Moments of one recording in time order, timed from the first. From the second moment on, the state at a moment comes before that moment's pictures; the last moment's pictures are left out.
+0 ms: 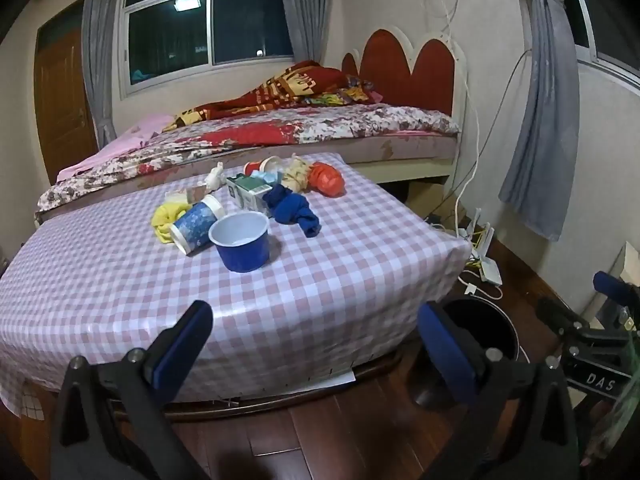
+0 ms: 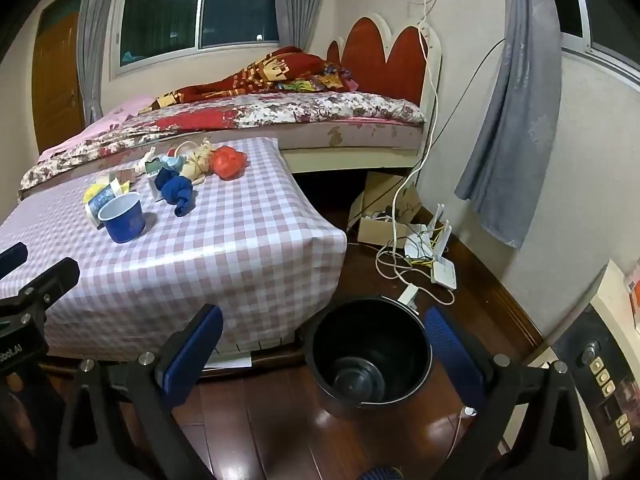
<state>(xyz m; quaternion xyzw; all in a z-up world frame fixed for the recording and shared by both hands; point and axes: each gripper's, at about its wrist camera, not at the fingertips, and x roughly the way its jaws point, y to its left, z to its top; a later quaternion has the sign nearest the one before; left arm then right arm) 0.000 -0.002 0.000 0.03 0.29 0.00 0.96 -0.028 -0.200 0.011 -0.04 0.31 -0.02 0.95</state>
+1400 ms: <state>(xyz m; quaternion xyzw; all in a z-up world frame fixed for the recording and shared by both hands) 0.001 0.013 -0.006 0.00 0.29 0.00 0.96 -0.027 -0.193 0.015 -0.04 0.31 -0.02 0.95</state>
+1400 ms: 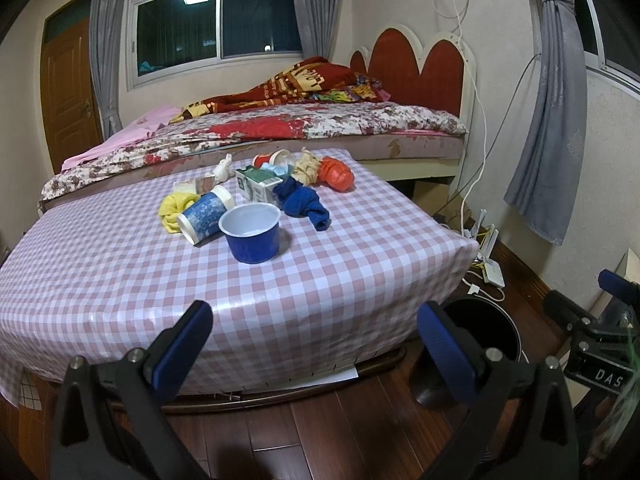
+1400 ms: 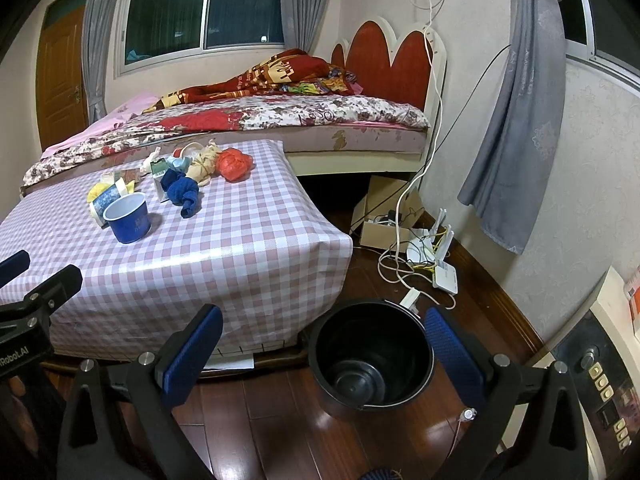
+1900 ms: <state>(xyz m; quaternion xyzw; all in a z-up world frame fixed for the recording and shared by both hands) 0.001 0.016 -0.008 0.00 0.29 0.00 0.96 -0.028 -0.192 0.015 -0.04 0.31 -0.02 0.95</state>
